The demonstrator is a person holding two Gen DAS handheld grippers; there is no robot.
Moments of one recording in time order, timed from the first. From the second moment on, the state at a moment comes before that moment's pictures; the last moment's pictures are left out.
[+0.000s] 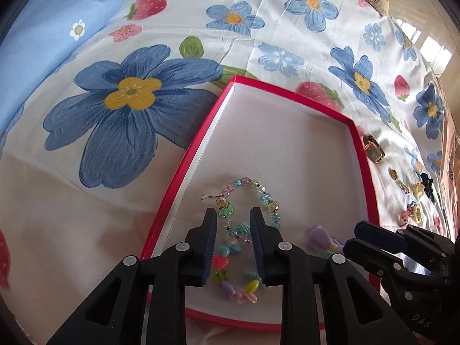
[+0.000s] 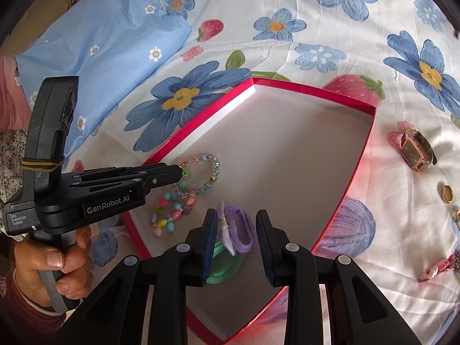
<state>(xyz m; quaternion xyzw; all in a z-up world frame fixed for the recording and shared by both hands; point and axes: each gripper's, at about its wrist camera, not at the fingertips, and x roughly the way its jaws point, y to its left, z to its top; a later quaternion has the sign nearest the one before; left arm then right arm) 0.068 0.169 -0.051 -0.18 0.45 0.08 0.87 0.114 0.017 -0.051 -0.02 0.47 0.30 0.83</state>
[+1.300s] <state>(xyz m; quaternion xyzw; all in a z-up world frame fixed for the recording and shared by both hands) 0.105 0.041 0.010 -0.10 0.44 -0.04 0.89 0.084 -0.211 -0.012 0.11 0.42 0.12 0.89</state>
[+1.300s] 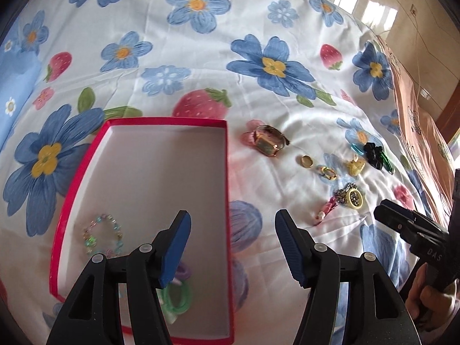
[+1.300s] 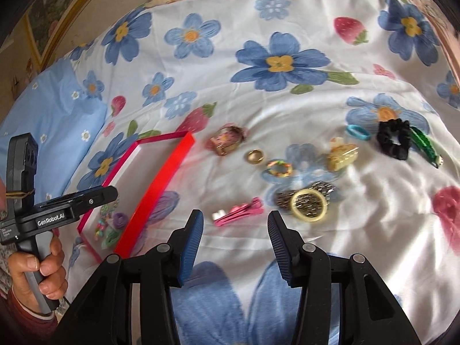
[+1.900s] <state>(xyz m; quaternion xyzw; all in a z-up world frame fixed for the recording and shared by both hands) 0.231 -0.024 -0.021 -0.02 0.47 -0.08 0.88 0.138 -0.266 -0.022 0.10 0.43 0.07 0.89</state>
